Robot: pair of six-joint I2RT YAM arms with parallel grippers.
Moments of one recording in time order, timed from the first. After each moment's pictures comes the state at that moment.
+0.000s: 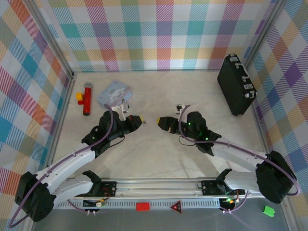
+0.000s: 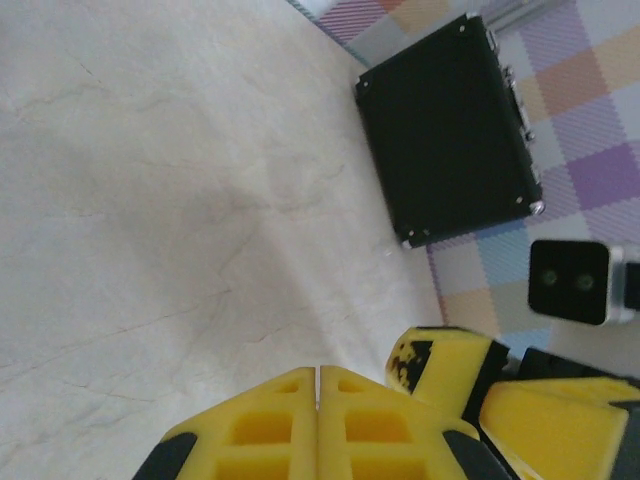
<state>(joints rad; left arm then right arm) -0.59 1.00 0.64 -0.01 0.20 -0.93 0.74 1.18 0.59 0.36 -0.29 0.95</state>
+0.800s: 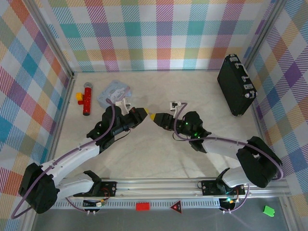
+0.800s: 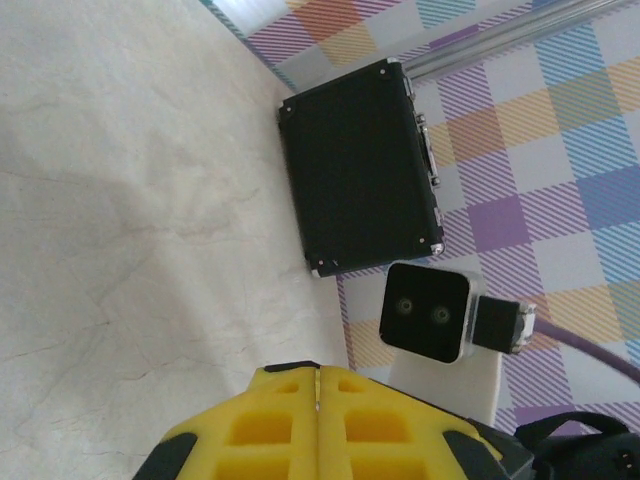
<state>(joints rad) -0.62 1.10 0.71 0.16 0.23 -1.10 0.72 1.41 0.60 0.80 -0.44 1.11</state>
